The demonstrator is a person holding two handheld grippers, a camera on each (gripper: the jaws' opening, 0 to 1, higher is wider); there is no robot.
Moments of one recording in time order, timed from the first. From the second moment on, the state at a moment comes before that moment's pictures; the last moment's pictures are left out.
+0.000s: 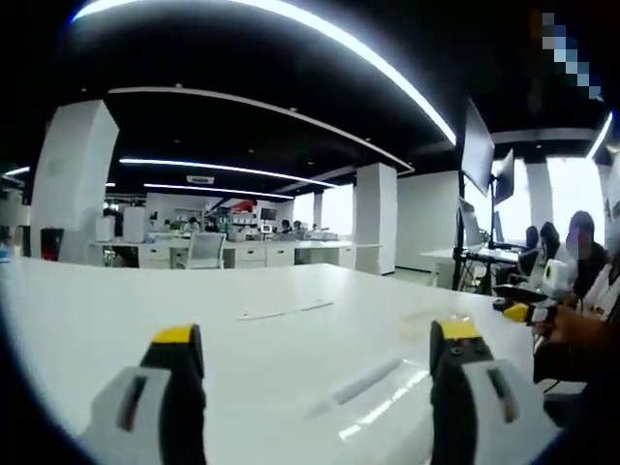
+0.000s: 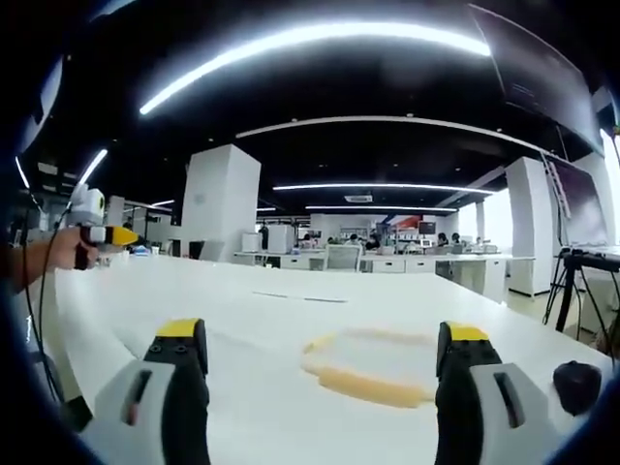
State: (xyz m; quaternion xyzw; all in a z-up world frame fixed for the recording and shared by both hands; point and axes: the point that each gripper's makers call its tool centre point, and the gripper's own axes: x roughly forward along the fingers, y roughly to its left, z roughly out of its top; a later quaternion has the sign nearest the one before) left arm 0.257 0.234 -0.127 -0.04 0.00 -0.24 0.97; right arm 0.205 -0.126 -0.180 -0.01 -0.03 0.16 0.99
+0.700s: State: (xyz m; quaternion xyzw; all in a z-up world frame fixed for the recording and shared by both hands) left arm 0.277 0.203 -0.126 -0.03 0.01 -0.28 0.96; right arm 0.205 -0.123 -0.183 -0.02 -0.02 0.17 0.99
